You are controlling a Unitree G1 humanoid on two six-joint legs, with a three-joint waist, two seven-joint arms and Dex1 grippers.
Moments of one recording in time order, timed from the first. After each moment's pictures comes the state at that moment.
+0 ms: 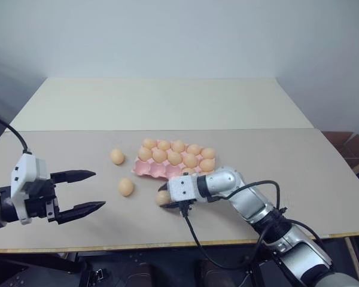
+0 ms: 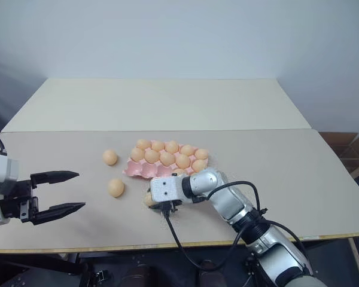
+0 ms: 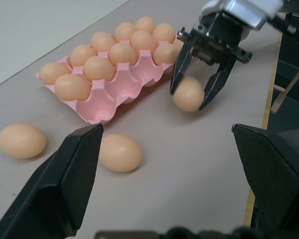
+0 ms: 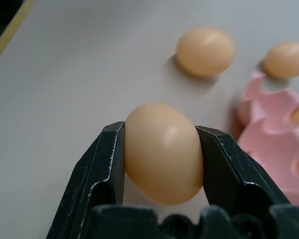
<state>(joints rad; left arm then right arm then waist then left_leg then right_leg) 0.16 0.98 0.60 -0.38 -0.71 0.50 -1.22 -0.67 -0.35 0.49 -0.05 -0.05 0.19 1.06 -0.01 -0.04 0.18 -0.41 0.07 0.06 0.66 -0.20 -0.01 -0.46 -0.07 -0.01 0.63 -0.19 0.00</state>
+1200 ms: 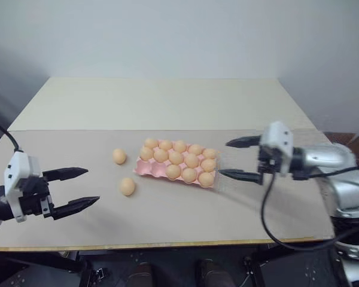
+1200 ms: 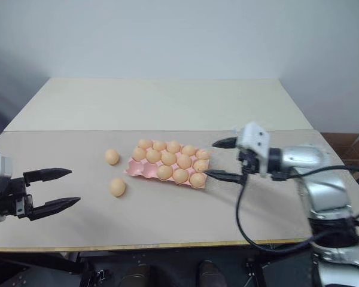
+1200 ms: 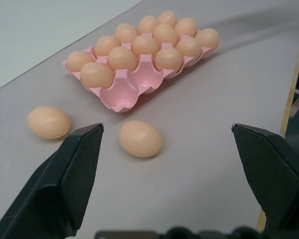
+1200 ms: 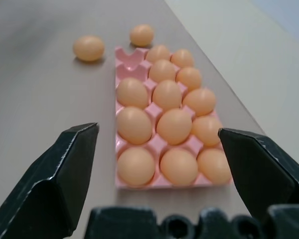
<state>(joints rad) 0.16 0.98 0.61 -0.30 -0.67 0.48 -1.22 -0.41 -0.85 -0.17 -0.25 0.46 0.49 1.26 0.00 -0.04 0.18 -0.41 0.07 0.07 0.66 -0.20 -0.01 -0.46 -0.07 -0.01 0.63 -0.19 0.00</state>
